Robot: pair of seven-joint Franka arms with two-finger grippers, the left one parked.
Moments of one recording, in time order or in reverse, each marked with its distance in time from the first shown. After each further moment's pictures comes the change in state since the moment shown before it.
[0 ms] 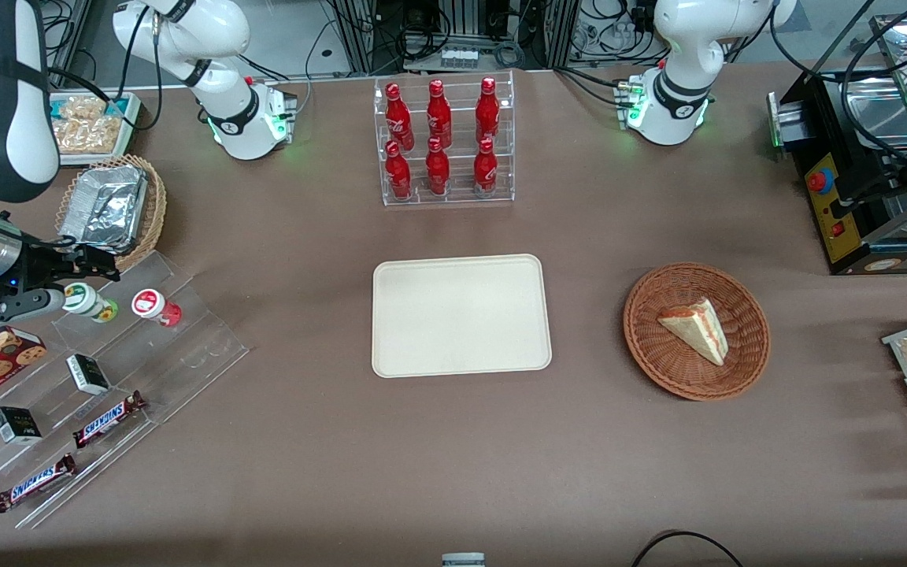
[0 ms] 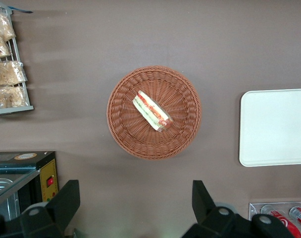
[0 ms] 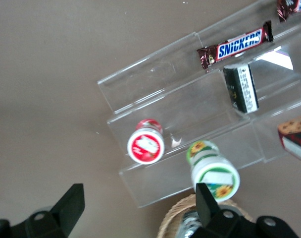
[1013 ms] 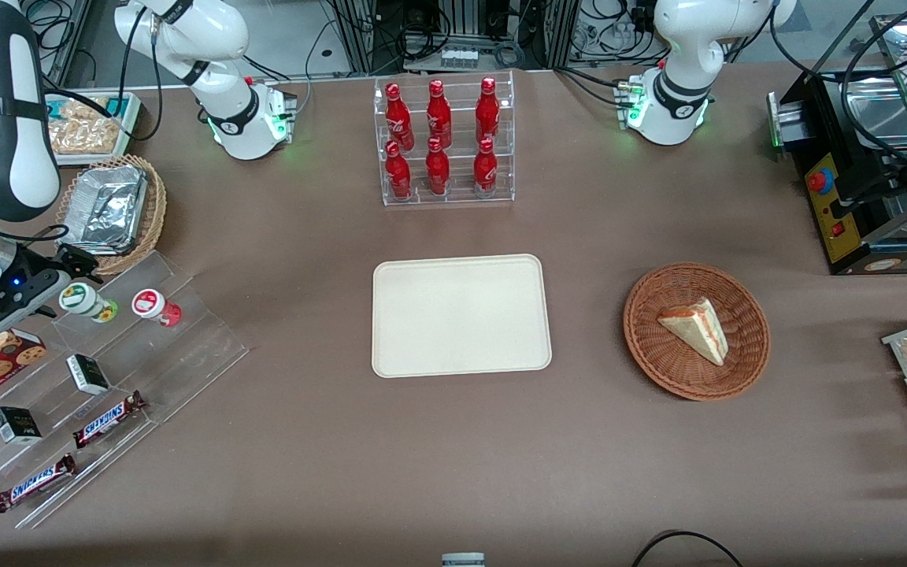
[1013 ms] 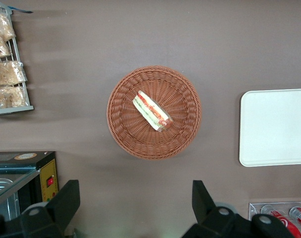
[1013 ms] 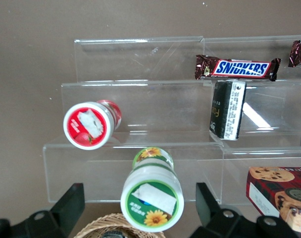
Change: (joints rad) arm -0.119 0.000 -0.006 -0.186 0.000 0.281 -0.512
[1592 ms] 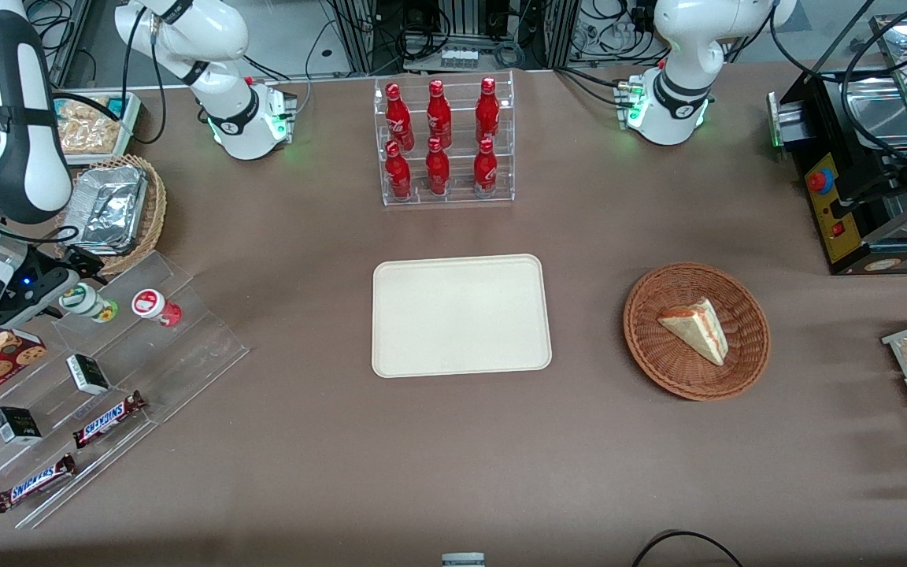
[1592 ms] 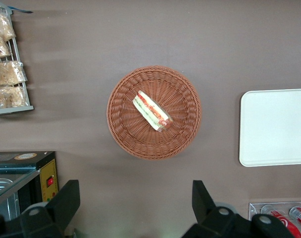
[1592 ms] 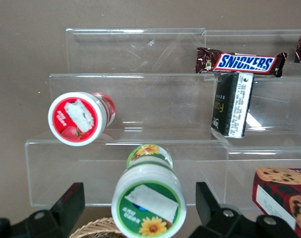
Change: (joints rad) arm -0.013 0.000 -0.002 -0.075 0.000 0.099 -0.028
